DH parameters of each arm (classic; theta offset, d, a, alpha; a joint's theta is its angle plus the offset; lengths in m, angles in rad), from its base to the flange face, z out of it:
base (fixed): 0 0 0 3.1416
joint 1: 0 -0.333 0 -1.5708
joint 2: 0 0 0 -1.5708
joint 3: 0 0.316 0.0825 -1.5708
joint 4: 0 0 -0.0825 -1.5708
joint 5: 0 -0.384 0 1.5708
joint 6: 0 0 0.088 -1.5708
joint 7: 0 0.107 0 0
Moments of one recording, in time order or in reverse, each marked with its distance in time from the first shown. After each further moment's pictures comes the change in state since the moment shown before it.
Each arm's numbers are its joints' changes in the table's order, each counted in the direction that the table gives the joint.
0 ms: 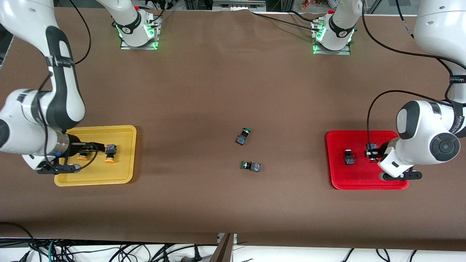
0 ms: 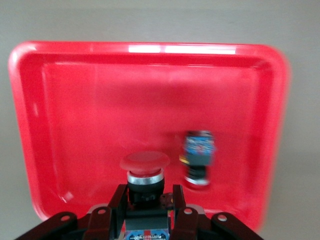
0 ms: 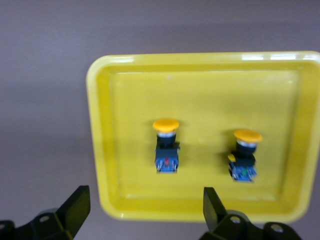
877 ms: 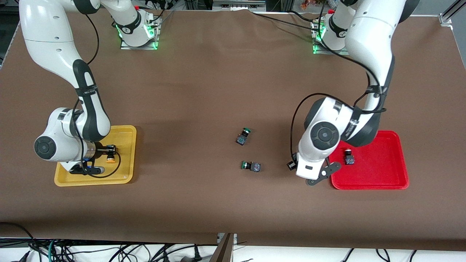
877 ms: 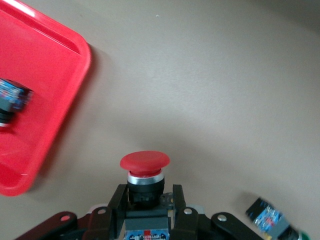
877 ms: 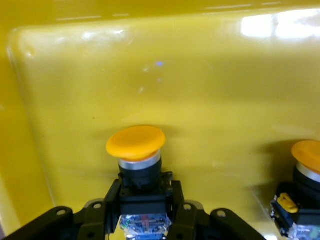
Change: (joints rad) left arm 0.441 -0.145 -0.005 -0.349 0.007 0.129 -0.869; right arm 0.002 -0.228 0.000 0.109 -0.028 -0.256 0.014
